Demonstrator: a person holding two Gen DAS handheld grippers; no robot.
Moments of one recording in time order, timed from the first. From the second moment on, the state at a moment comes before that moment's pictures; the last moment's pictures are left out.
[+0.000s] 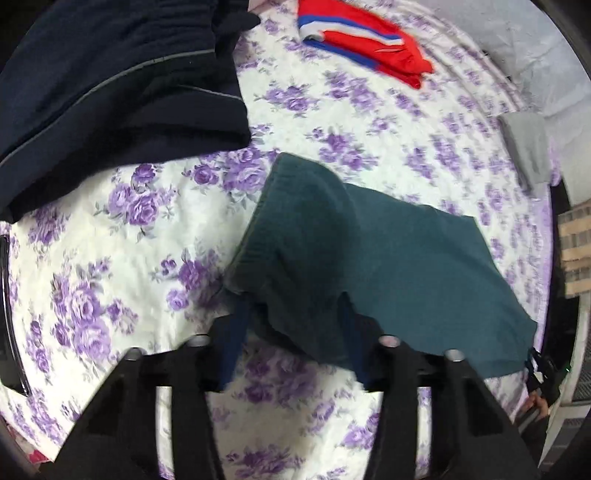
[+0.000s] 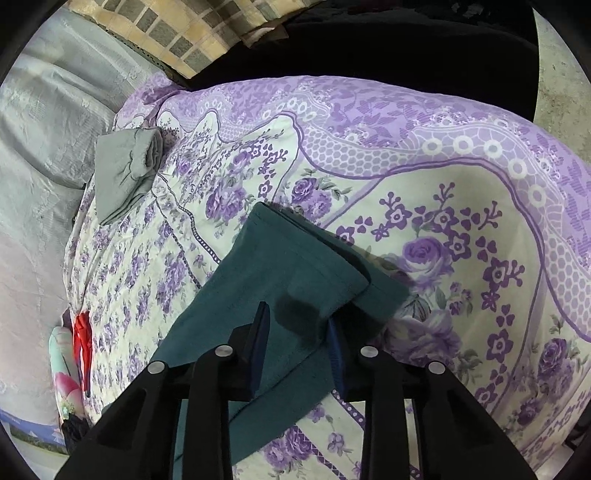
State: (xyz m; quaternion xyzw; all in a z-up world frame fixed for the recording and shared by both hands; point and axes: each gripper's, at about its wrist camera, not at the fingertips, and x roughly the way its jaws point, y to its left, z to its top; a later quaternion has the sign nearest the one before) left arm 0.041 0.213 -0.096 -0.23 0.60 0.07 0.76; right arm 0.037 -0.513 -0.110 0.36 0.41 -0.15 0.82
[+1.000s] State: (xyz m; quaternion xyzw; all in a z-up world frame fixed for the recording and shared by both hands) left arm 0.021 0.200 -0.097 -0.11 0.62 0.09 0.77; right arm -0.001 -0.524 -0.113 0.30 0.45 -0.15 0.83
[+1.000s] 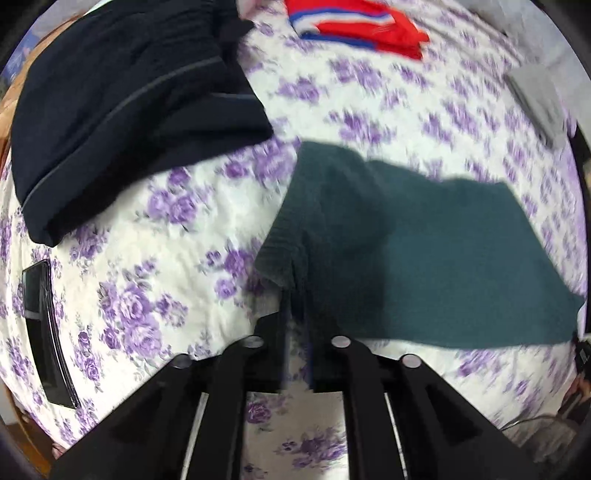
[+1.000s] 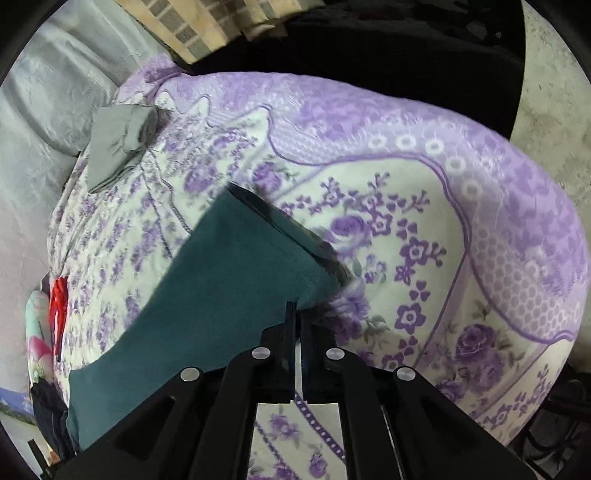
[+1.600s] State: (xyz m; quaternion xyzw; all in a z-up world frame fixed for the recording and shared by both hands) left arm 0.034 0.151 -0.088 -0.05 0.60 0.07 0.80; right arm 0.098 -0.490 -0.088 0.12 0.46 -0.15 0.87
